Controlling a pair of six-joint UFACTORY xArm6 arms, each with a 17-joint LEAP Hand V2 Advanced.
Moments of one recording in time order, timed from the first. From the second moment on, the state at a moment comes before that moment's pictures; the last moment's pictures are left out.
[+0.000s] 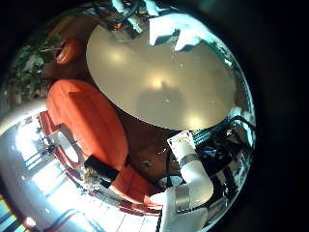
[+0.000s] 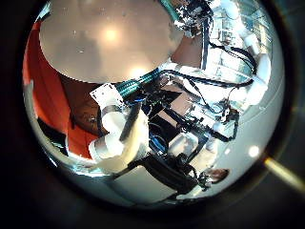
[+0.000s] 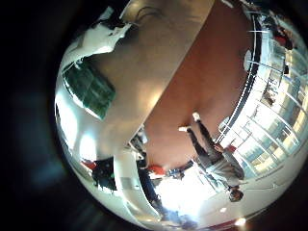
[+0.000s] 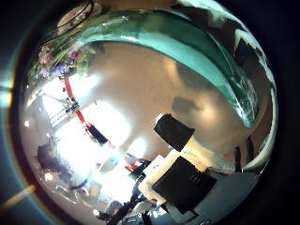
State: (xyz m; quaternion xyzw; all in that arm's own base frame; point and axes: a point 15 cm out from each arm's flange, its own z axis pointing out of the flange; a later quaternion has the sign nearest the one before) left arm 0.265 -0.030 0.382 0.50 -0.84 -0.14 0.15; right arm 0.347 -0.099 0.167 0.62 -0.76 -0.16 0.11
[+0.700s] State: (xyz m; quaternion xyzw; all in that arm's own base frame) left arm 0.263 -0.026 0.378 0.50 -0.84 -0.15 0.15; right arm 0.344 -0.100 0.203 0.62 -0.76 -0.13 0.10
